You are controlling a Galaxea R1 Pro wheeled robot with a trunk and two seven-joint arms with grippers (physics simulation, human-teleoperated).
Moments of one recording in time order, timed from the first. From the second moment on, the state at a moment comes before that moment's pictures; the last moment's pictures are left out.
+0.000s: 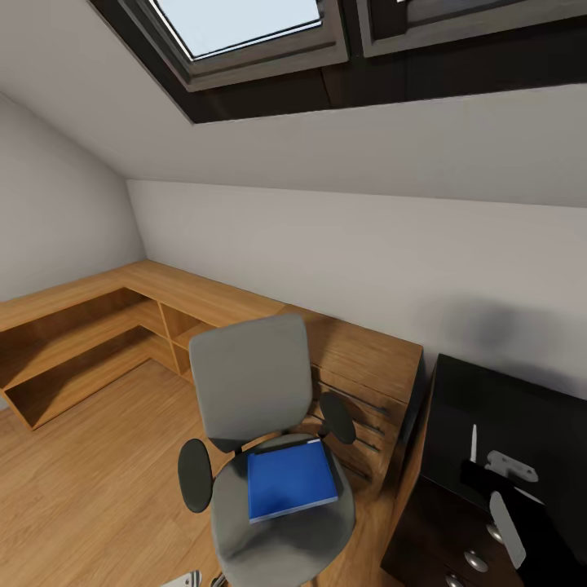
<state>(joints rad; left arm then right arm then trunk) 0.08 -0.05 -0.08 -1.05 0.33 0.17 0.30 -0.40 -0.16 -0.38 -0.89 -0.19 0.34 -0.06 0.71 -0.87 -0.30</state>
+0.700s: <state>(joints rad) 0.08 -0.05 -0.09 -1.05 0.33 0.17 0.30 -0.62 -0.20 -0.38 -0.40 -0.05 0.06 -0.06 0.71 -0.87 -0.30</state>
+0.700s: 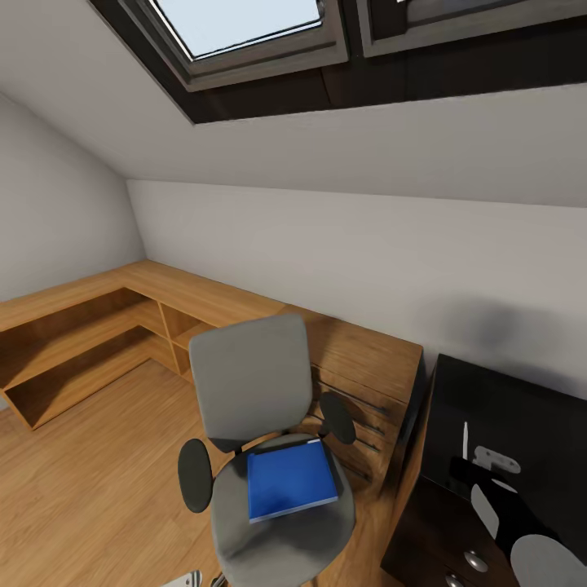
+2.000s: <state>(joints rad) 0.08 -0.05 -0.09 -1.05 0.33 0.17 0.30 -0.62 -0.19 -0.38 -0.45 -0.06 0.11 -0.06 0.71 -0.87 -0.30</state>
